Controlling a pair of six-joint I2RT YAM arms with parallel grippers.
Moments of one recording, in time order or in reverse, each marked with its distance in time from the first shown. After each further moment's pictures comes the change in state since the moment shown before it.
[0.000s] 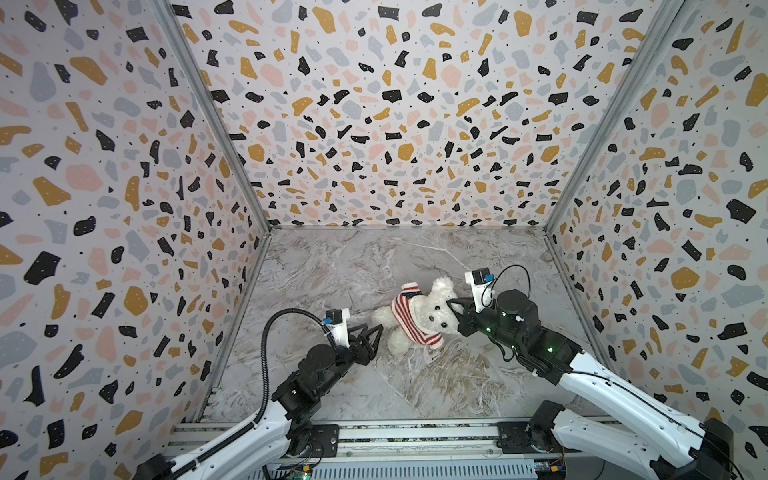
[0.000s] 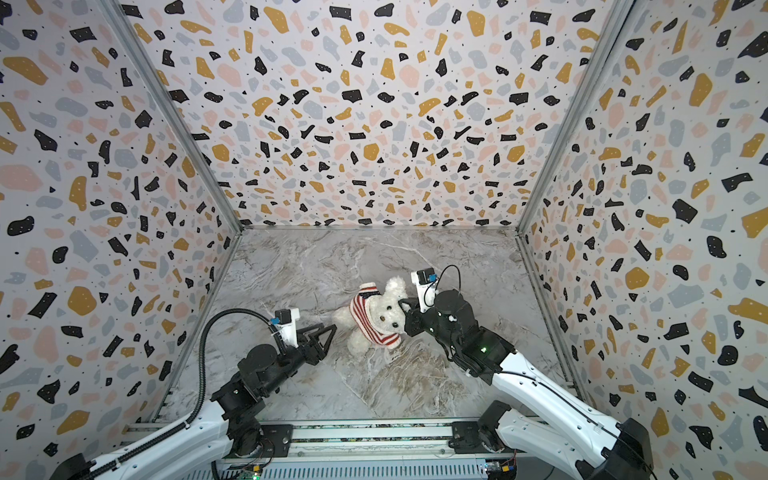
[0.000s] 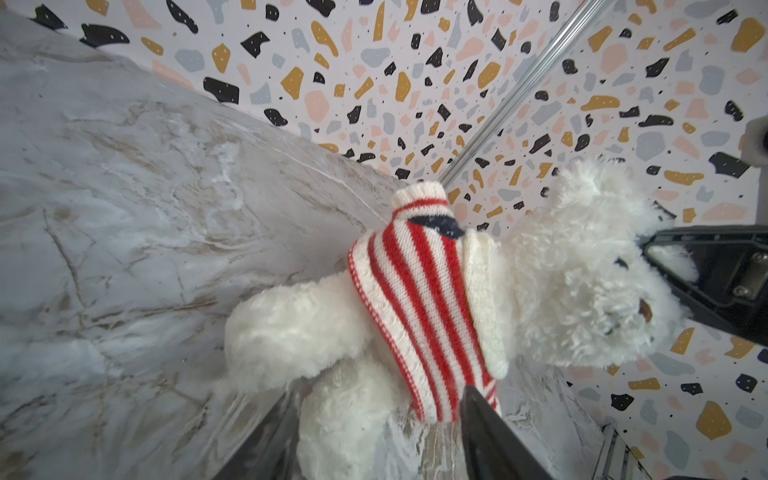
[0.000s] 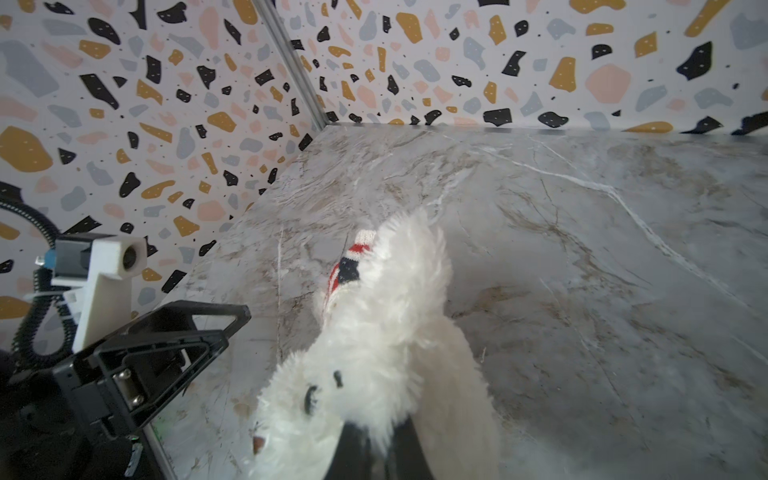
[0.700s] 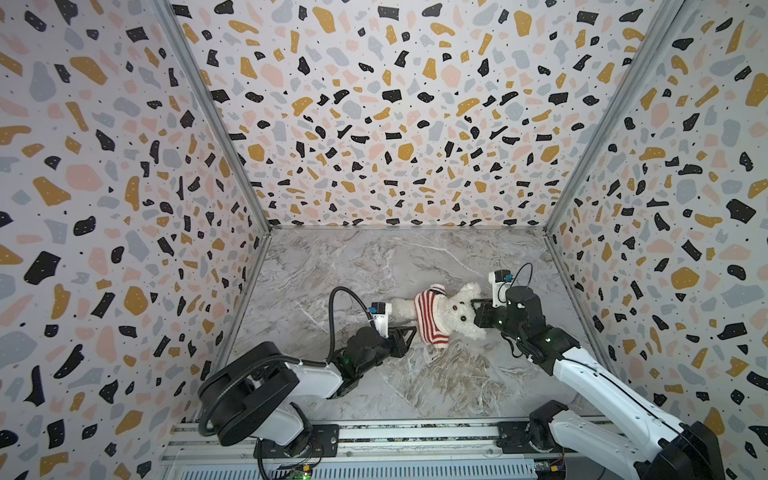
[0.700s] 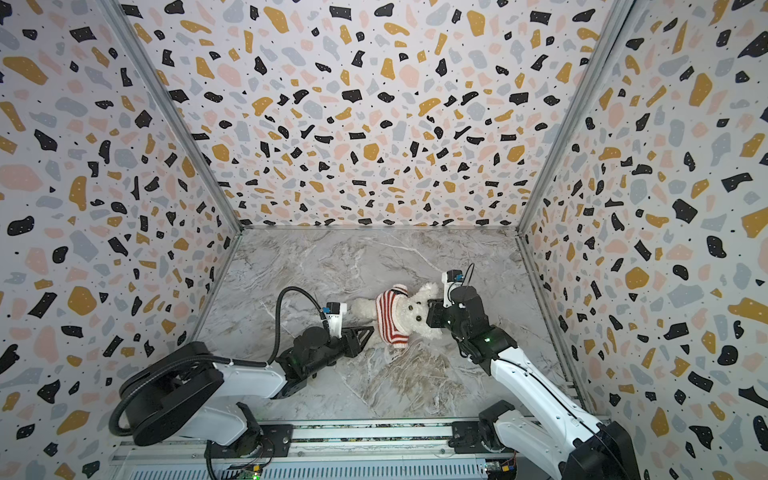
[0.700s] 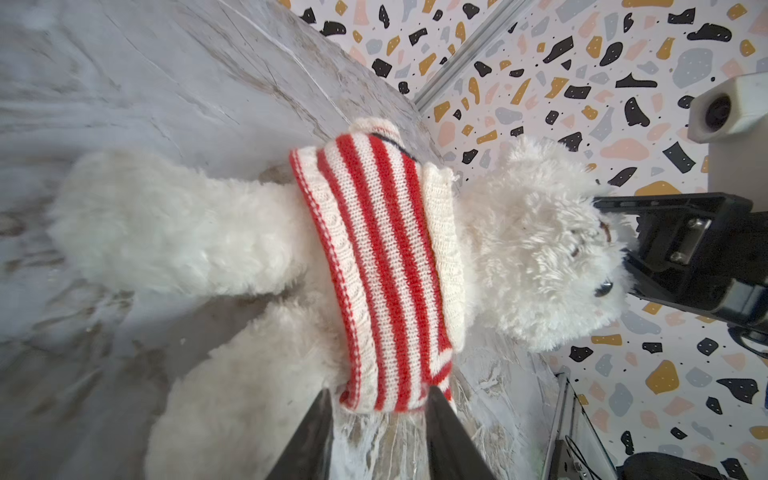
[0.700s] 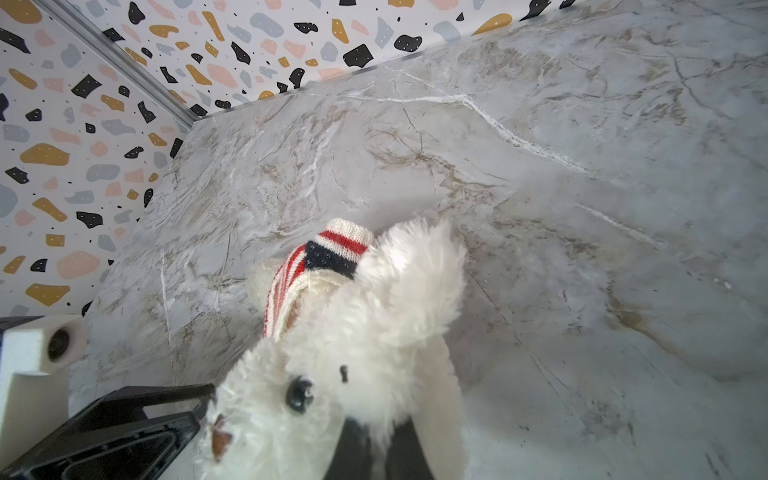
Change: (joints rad) left arm -0.120 0.794 0.210 0.477 0.083 -0.150; right arm -0.272 0.040 -0.125 -0.010 -0.048 0.085
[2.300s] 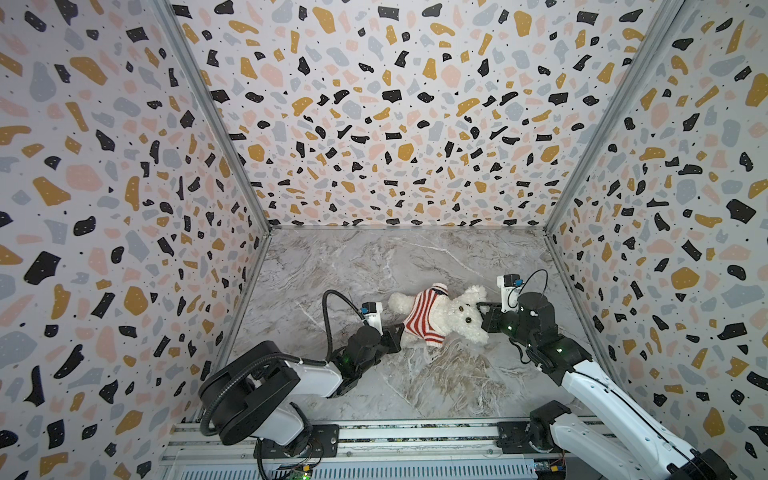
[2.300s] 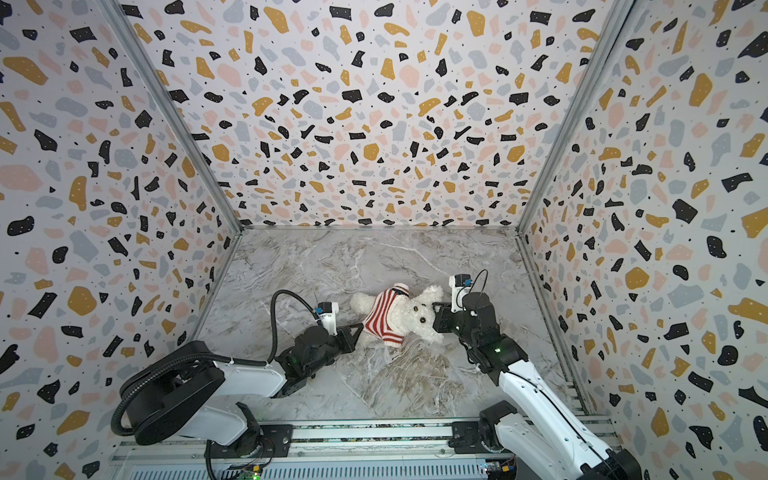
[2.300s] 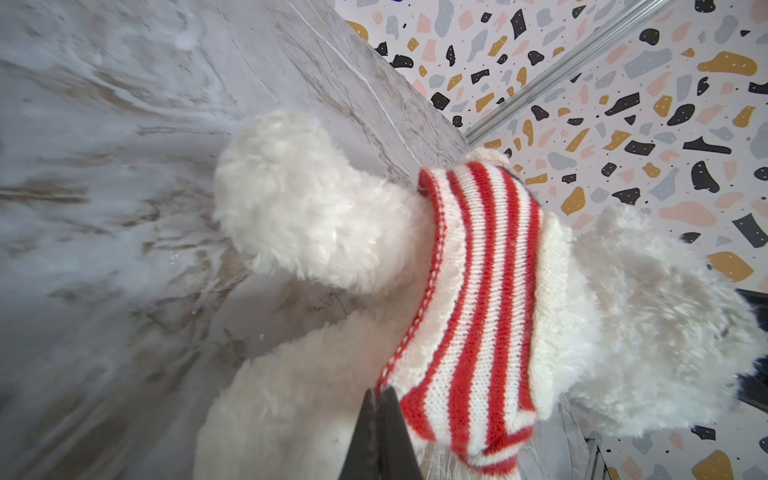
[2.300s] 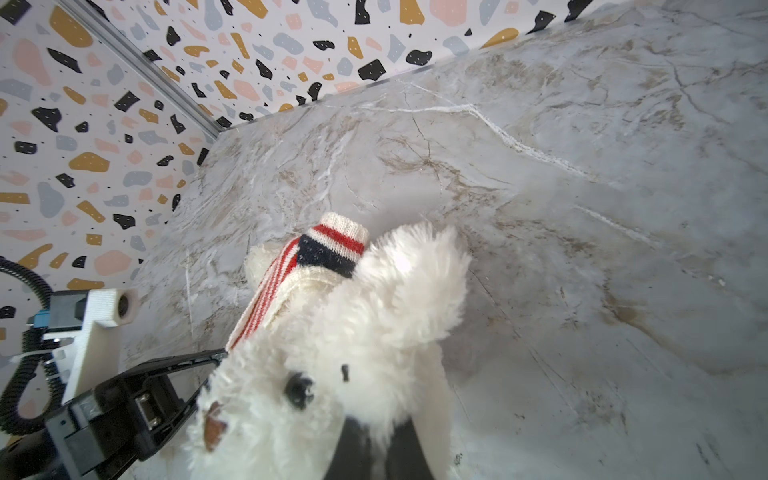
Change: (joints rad) left arm 0.037 -0.063 -0.018 -0.107 -0.145 -0.097; right arm -0.060 -0.138 -0.049 -0.013 -0.082 -0.021
